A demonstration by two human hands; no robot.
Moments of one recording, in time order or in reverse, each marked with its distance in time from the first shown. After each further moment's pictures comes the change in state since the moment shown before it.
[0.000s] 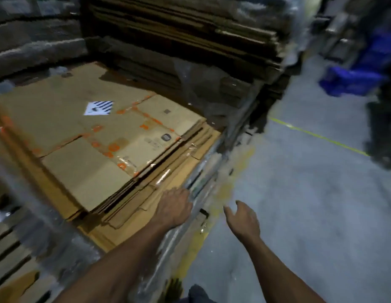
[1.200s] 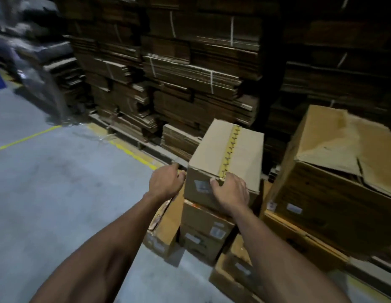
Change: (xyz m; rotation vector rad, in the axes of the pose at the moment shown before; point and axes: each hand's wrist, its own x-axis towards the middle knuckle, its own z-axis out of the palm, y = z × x) left_hand -0.349 0.615 0.076 -0.122 -0.281 1.323; right_hand -0.528 0.417 -0.158 0.273 0.946 1.205
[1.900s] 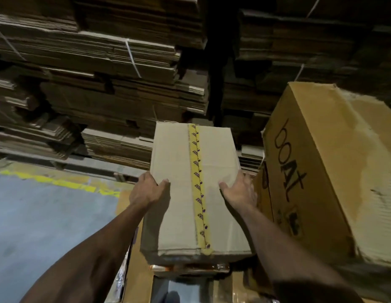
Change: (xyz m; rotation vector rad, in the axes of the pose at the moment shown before) left_hand 0.366 0.020 0.169 -0.102 -0.400 -0.053; right_hand 0.313 0.094 0.033 0.037 0.031 0.565
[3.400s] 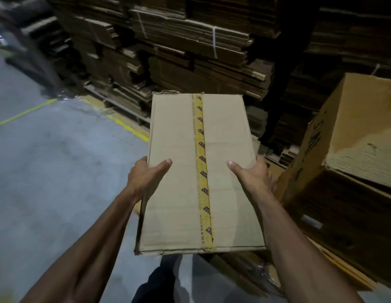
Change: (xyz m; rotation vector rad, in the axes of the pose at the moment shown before) left_hand -0.295 -0.071 0.011 -0.573 0.429 -0.266; right_hand -0.156 0.078 -0.030 0.241 -0.120 -0.278
